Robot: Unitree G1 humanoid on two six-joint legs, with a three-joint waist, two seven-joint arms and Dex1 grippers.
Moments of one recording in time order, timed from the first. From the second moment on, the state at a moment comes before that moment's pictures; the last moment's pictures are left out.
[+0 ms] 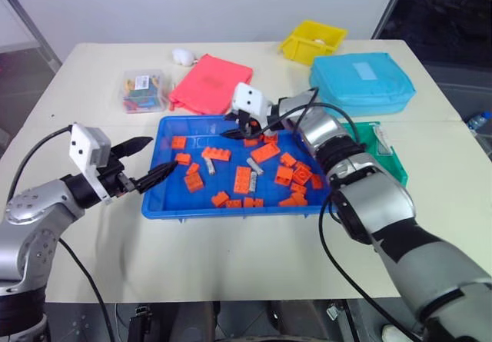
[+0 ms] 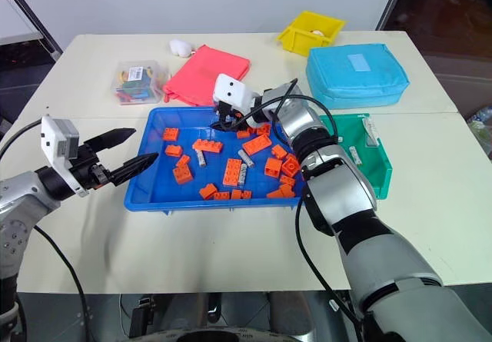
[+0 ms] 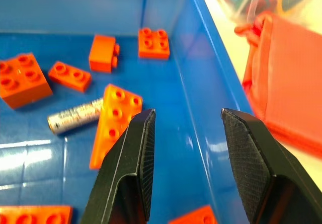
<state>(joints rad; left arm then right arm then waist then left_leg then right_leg) -0.09 0.72 0.37 -0.37 -0.69 0.54 -0.80 -1.28 -0.18 0.27 1.15 -0.13 -0.12 1.01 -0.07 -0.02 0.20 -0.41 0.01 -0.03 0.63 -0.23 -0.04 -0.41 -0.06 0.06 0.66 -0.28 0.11</state>
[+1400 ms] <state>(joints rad) -0.07 0.71 0.37 -0.38 -0.69 0.54 -0.76 -1.17 -0.09 0.30 1.15 -0.21 -0.12 1.02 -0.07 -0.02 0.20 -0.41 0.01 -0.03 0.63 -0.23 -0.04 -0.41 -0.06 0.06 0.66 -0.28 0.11</state>
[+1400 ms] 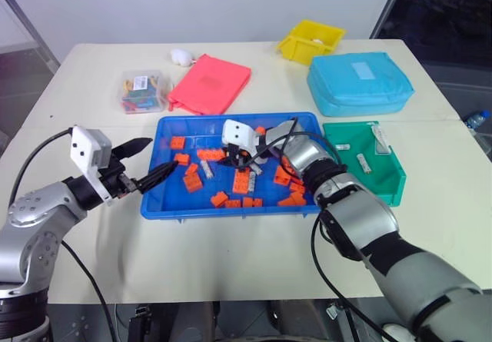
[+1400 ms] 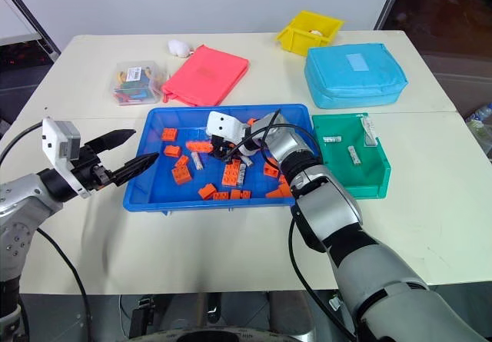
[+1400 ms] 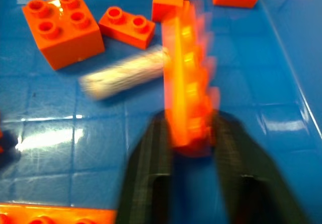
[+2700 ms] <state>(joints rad) -0.06 0.79 0.37 -0.38 -0.71 0.57 -0.84 -0.99 -0.14 0.23 0.53 -0.04 0.26 1.09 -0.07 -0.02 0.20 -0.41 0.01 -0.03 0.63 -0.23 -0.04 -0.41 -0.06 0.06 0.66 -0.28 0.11</state>
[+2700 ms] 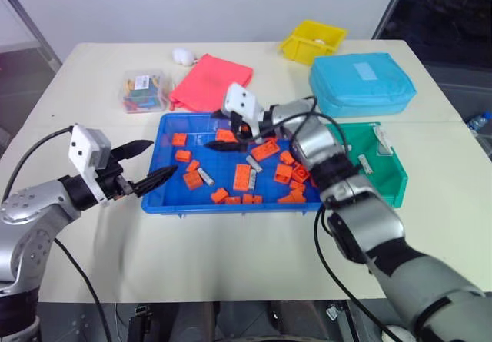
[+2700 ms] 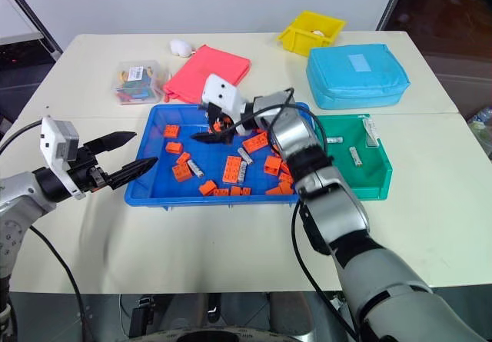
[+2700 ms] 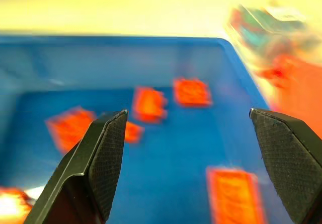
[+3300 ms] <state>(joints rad) -0.01 0.84 0.41 -0.39 -0.71 0.58 -0.87 -0.82 -0.09 0.40 0.40 -0.03 0.46 0.99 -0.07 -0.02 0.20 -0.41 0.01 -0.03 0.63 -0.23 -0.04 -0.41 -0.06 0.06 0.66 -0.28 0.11</state>
